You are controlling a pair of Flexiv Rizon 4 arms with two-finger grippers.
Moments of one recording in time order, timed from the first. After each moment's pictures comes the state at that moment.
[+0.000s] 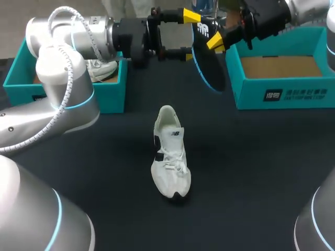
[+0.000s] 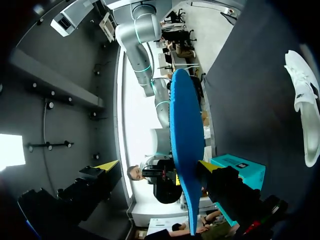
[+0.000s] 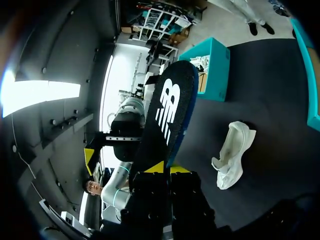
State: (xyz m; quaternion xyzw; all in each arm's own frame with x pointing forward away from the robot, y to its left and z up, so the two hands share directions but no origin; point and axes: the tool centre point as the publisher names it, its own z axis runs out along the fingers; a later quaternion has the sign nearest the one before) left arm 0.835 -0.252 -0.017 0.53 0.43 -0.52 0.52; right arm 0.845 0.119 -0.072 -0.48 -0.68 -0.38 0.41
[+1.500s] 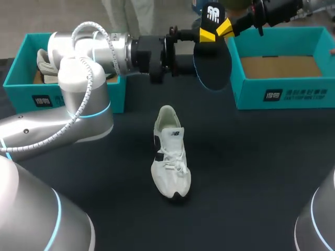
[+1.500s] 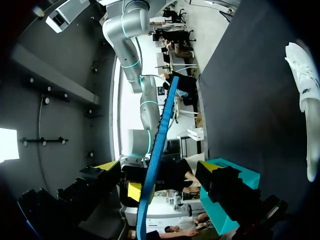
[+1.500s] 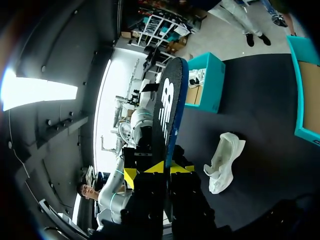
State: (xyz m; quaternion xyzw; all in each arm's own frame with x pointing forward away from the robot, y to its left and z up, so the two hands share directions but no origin) left arm 0.839 -0.285 -0.074 0.53 0.44 -0.52 0.51; right arm 0.869 0.095 -0.054 -0.49 -0.69 -0.39 0.37
